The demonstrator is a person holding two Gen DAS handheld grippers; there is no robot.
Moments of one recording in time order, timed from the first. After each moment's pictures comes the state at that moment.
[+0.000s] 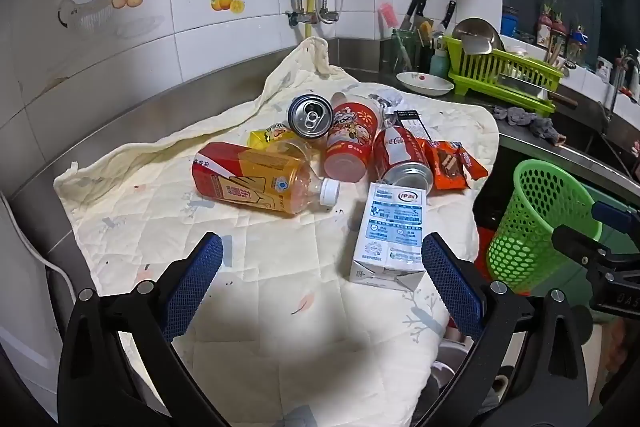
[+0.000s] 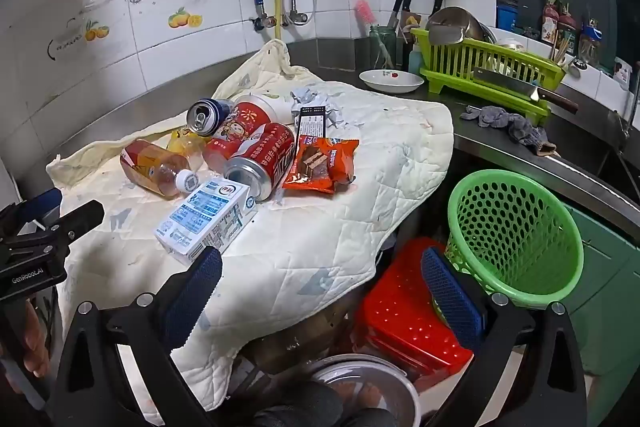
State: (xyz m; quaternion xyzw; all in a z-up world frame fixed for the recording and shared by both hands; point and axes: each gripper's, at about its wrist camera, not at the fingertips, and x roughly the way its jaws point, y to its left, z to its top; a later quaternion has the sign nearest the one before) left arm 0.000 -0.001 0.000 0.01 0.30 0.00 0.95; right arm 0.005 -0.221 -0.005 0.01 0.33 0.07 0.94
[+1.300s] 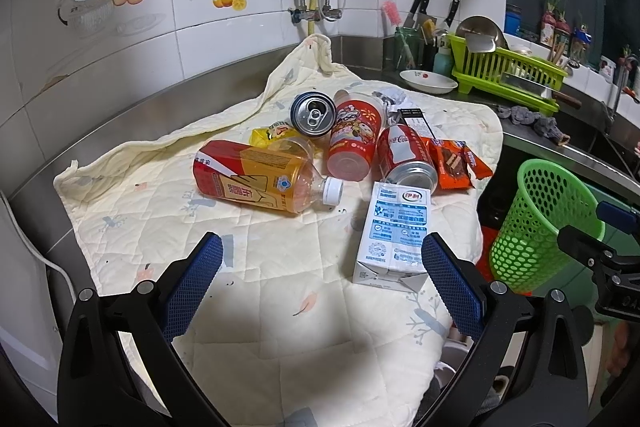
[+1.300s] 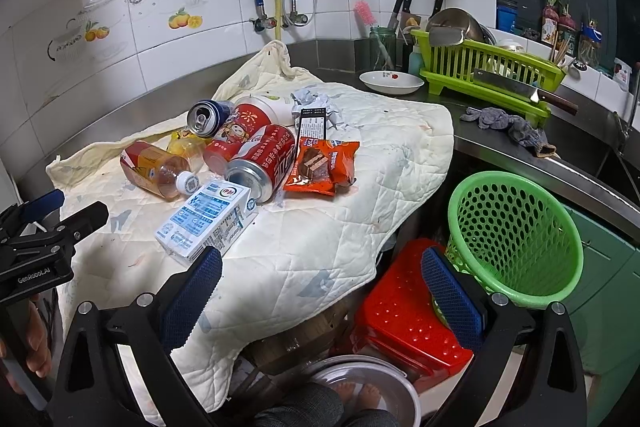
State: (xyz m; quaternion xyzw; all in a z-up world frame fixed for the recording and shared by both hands) left arm 0.005 0.002 -0.007 0.01 0.31 0.01 0.95; right arm 0.006 -0.219 -0.006 0.01 0.33 0.07 0.94
